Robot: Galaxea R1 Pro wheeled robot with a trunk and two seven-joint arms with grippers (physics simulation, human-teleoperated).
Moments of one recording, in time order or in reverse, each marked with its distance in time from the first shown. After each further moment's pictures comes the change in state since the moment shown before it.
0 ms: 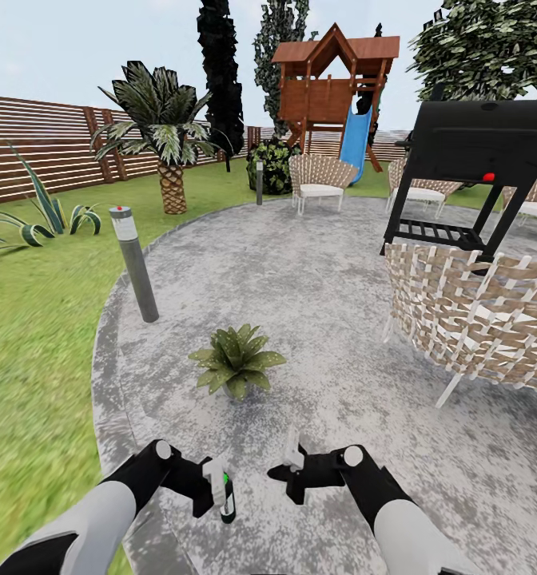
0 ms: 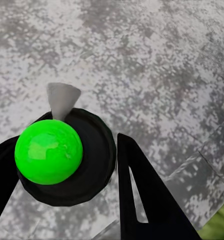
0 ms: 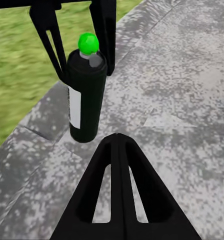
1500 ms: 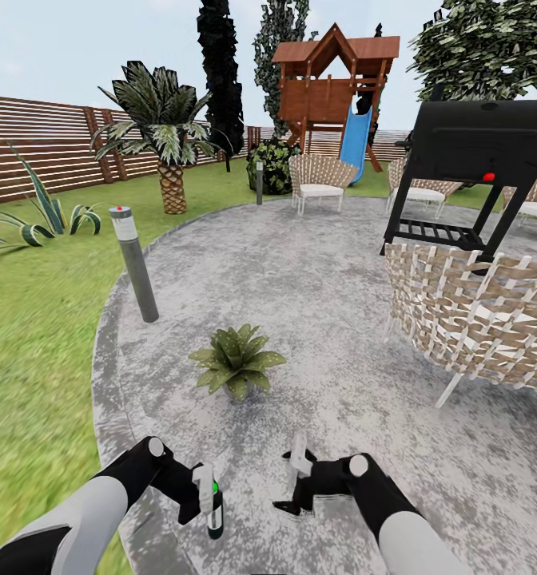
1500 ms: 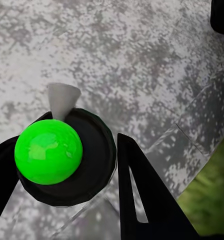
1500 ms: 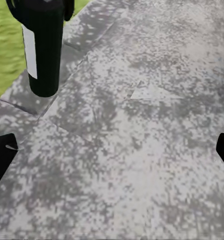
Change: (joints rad) left arm -0.020 0.038 -0.022 0.021 -0.030 -0.008 -0.109; right arm 0.040 0.000 -0.065 -0.042 0.129 0.002 -0.067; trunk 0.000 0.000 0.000
